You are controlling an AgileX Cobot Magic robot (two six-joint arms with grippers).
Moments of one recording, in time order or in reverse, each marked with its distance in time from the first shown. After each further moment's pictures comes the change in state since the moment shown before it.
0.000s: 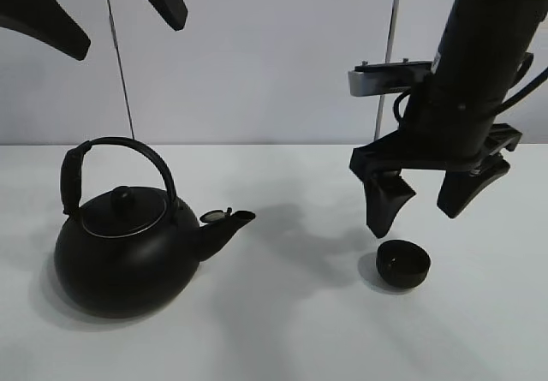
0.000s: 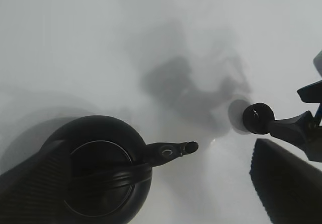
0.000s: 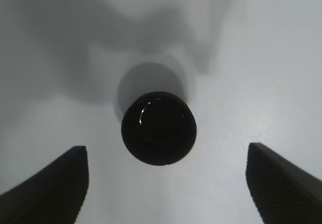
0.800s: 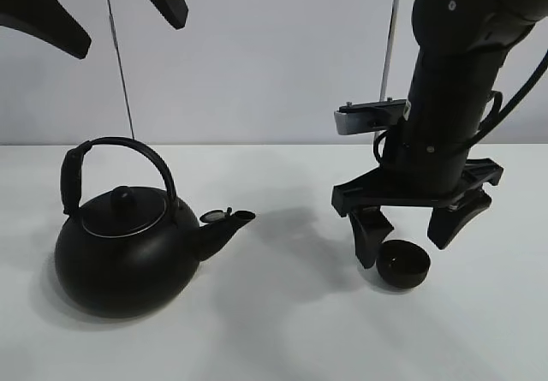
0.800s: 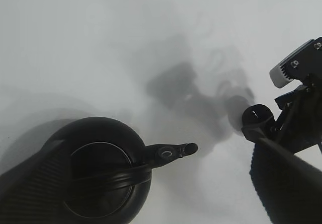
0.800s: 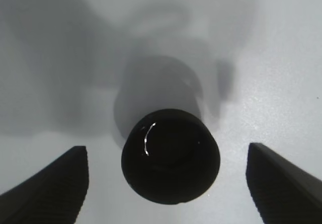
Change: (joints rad) left arm 0.000 0.000 0.000 0.000 -0.004 0.000; right arm 0.048 0.107 0.000 -0.064 -0.061 0.144
